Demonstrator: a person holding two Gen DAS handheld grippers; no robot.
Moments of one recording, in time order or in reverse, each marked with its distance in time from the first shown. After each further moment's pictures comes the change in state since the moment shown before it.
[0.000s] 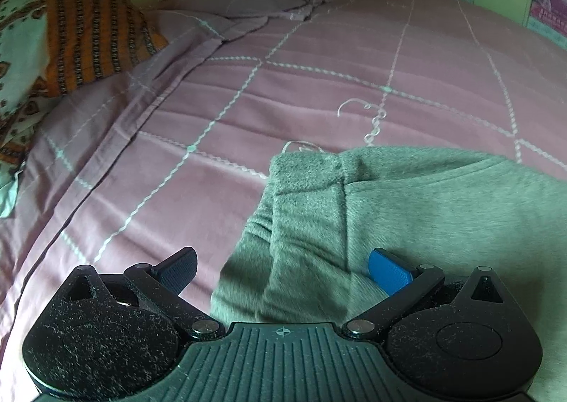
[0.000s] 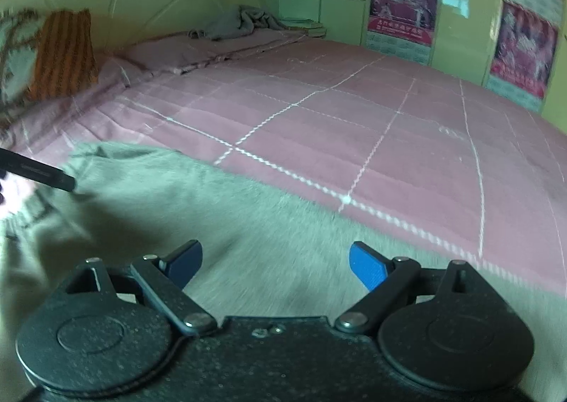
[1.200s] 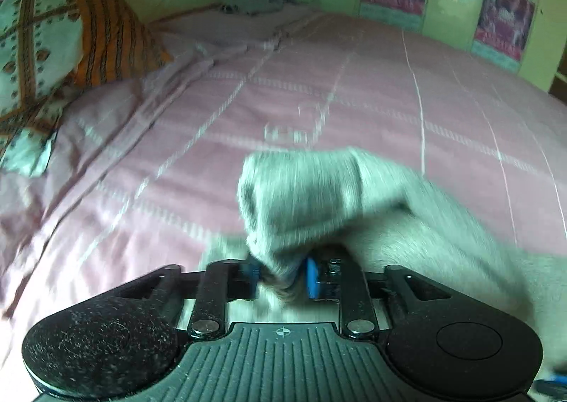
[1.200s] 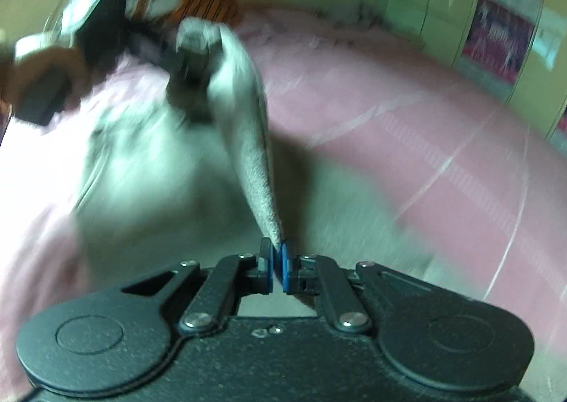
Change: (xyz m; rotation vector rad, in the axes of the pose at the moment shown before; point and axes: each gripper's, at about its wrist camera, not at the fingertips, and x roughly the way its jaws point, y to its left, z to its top) left arm -0.128 0.053 -0.097 0.008 -0.086 -0.189; right arm -0.124 0.101 -0.103 -0.266 0.094 0.205
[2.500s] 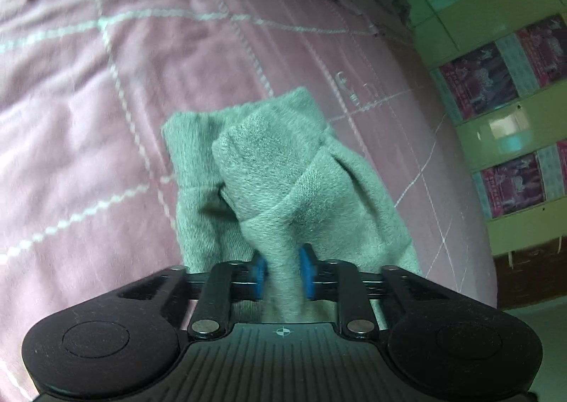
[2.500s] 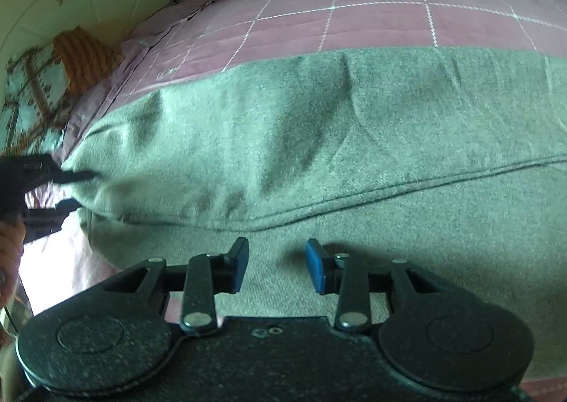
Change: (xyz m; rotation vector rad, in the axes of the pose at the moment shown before) left arm -0.016 0.059 -0.103 -0.774 0.107 -0.290; right arm -0.030 -0.025 -0.083 0.712 0.065 0.019
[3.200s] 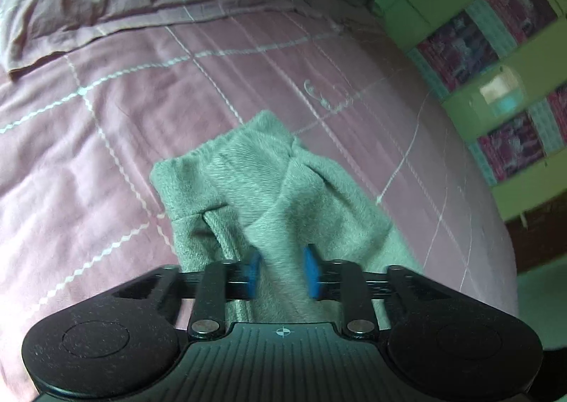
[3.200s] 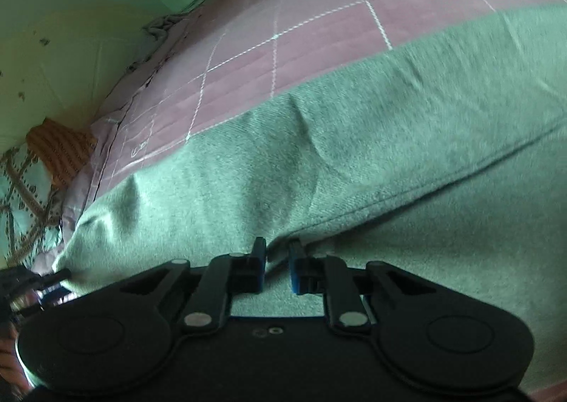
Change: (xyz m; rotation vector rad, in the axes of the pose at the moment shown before) left arm -0.039 -0.018 0.010 0.159 0.005 0.037; right arm 0.001 -0.028 0.017 0.235 -0.080 0.029
